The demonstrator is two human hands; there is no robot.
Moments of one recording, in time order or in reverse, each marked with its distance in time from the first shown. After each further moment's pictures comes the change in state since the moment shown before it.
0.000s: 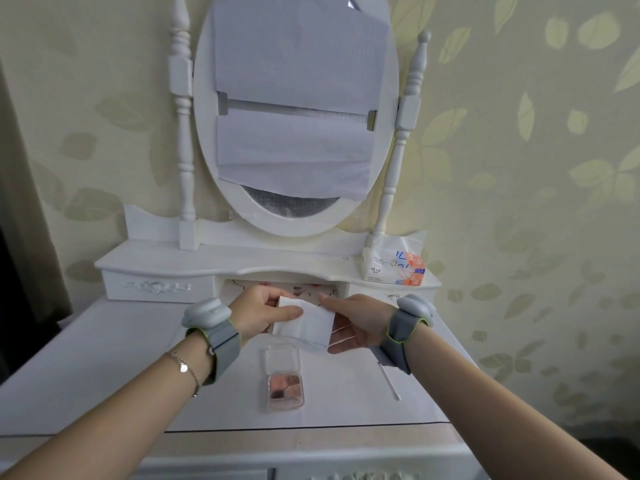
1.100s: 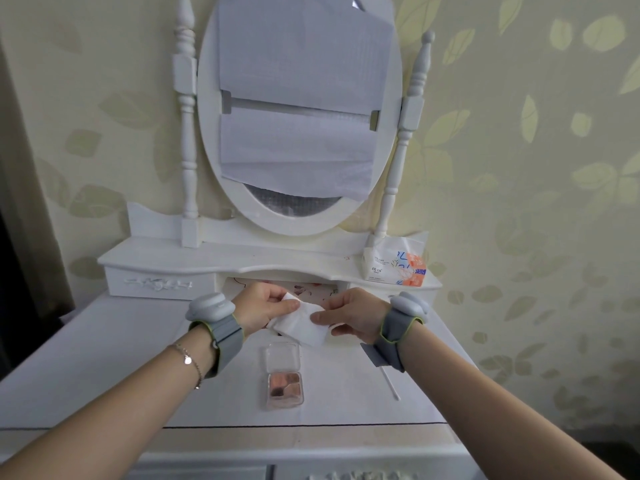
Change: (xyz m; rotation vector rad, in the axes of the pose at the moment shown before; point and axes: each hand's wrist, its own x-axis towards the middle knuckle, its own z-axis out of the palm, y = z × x) left_hand 0.004 0.000 0.001 -0.011 0.010 -0.004; right_hand 0.009 0.003 -0.001 -0.167 -0.005 -0.194
